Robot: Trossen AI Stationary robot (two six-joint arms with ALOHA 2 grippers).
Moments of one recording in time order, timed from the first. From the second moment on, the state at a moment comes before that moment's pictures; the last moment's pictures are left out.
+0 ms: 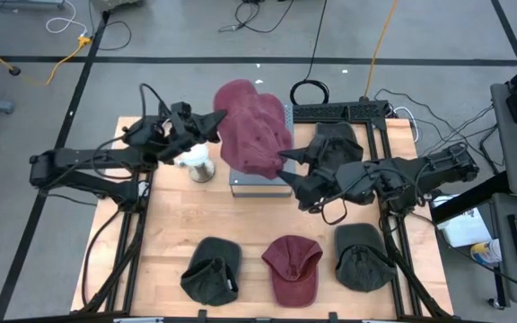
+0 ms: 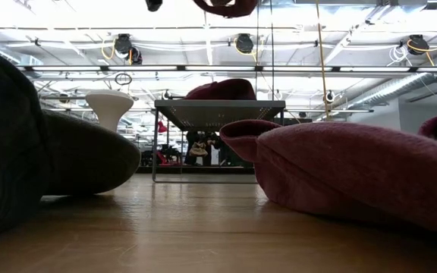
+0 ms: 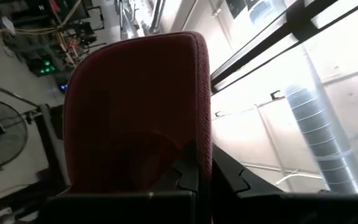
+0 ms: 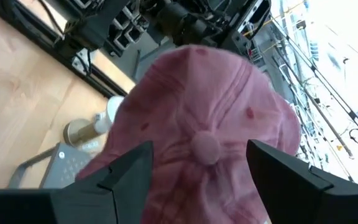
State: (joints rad) left arm 0.19 1.11 0.85 0.76 -0.15 -1.22; right arm 0.32 1.40 1.54 -0.38 0.74 -0.83
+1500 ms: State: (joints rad) left arm 0.24 1.15 0.86 0.76 0.11 -1.20; right arm 0.38 1.40 1.54 -0.05 1.01 -1.32
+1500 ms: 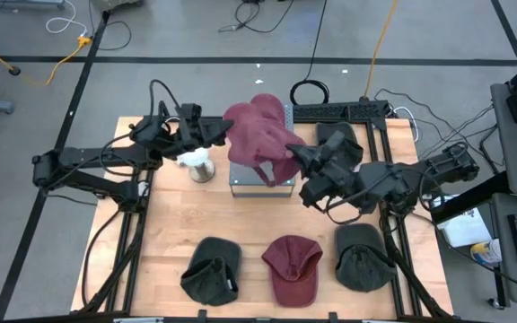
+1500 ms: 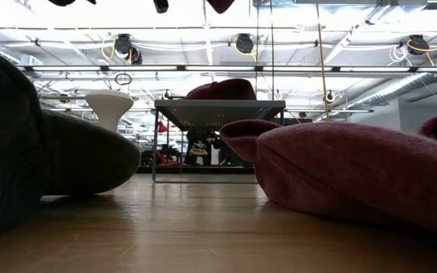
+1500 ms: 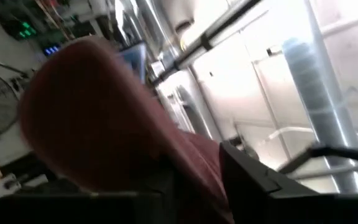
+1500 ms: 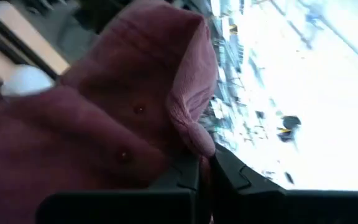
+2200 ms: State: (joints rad) left arm 0.23 1.09 0.86 0.77 0.50 -1.15; right arm 0.26 1.36 1.54 0.16 1.10 -1.50
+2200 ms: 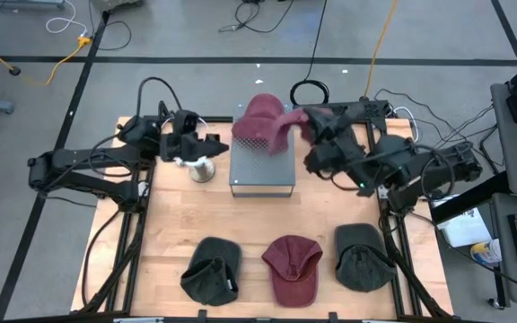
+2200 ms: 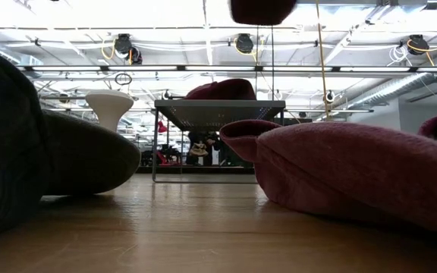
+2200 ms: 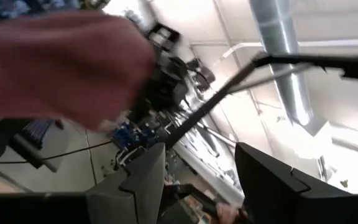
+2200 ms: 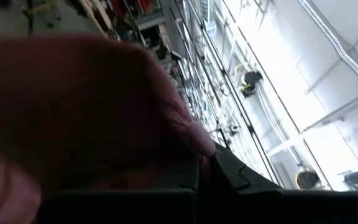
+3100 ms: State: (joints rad) left arm 0.12 1.03 0.86 0.78 0.48 -1.11; right arm -0.11 1.52 1.54 0.25 0.75 -1.61
